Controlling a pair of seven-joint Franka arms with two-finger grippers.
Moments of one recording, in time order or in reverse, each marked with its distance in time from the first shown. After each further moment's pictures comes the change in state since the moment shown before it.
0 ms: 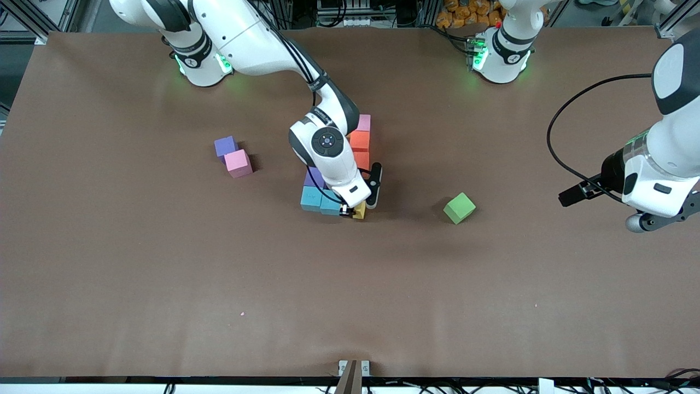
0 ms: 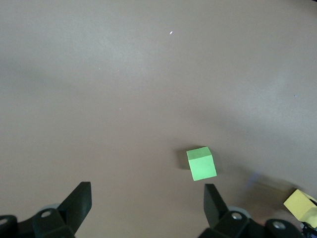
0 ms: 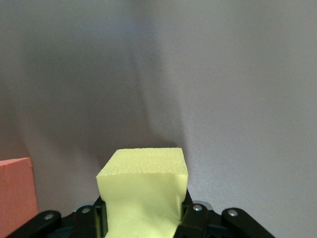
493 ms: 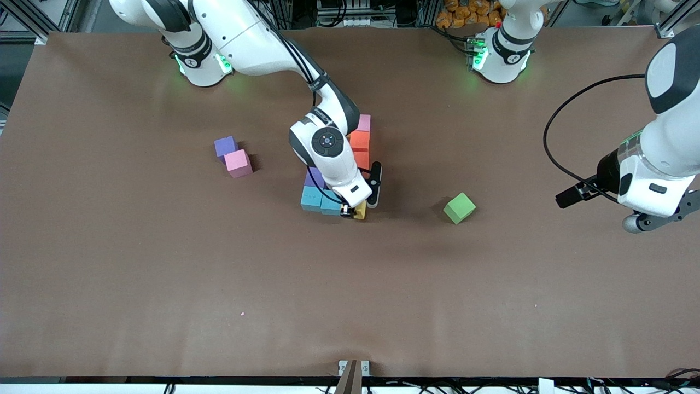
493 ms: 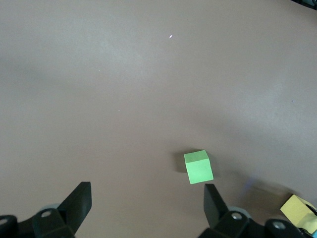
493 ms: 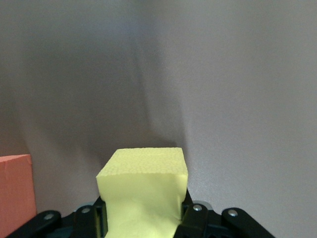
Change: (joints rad) left arm -0.008 0.000 0.000 0.000 0.007 0.010 -0.028; right arm 0.000 0.001 0.000 0.003 0.000 0.000 -0.033
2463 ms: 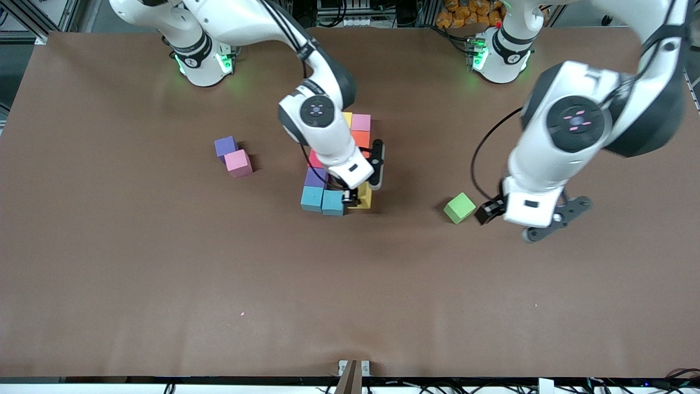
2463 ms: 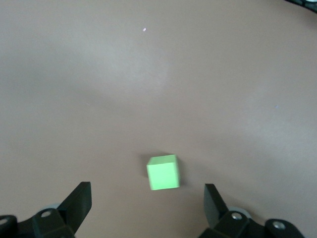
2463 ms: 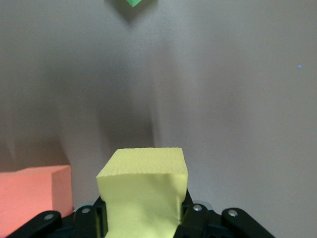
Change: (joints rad) left arm -0.215 0.086 -0.001 0.001 0.148 0.065 -0.258; right arm 0.011 -0.125 0.017 -0.007 -0.008 -0.044 -0.010
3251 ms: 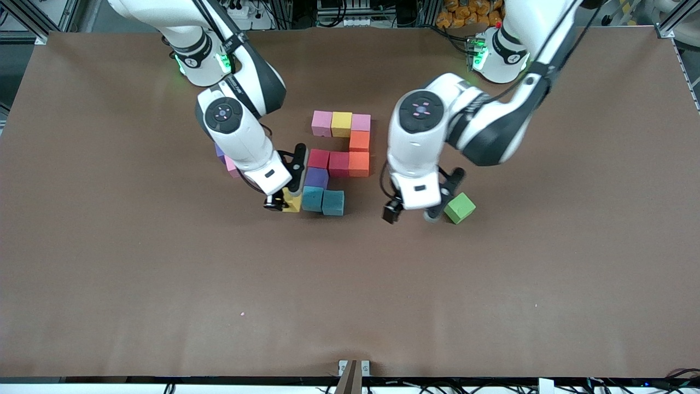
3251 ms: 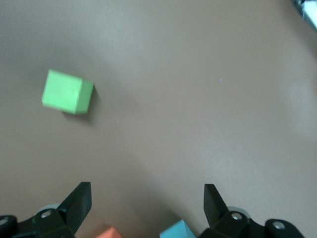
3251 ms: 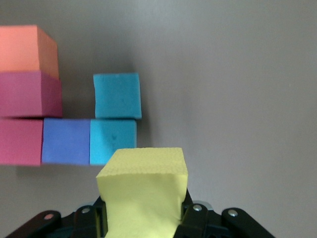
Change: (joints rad) left arm -0.271 0.157 0.001 -0.001 0.045 0.229 -0.765; right arm -0.360 -0.321 0.151 -0.378 -0.049 -0.013 -0.195
